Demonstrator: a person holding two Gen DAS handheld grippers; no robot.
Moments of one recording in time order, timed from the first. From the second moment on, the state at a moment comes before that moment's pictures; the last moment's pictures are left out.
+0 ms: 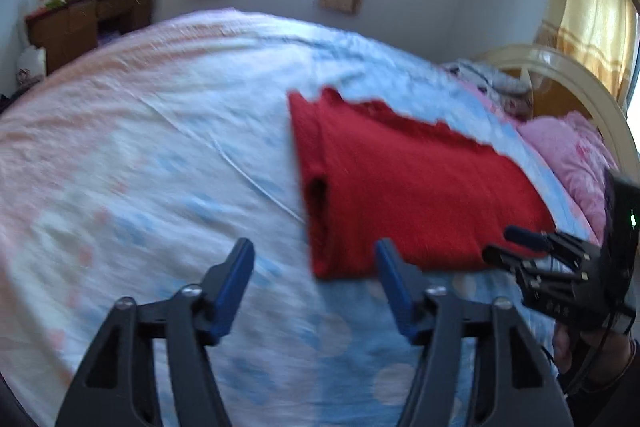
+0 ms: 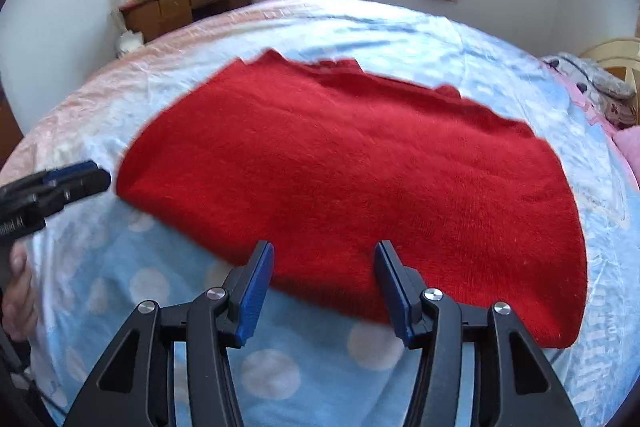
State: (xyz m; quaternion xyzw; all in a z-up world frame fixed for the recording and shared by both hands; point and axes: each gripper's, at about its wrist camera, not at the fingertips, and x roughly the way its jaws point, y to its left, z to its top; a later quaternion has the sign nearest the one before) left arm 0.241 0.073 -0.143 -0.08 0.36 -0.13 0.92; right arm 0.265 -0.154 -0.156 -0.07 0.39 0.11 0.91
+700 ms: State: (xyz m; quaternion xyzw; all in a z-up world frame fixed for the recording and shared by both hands) left arm 0.352 0.108 -0.159 -0.20 0.43 -0.21 0.85; right arm 0.239 0.012 -0.178 -0.34 0.24 0.16 0.90
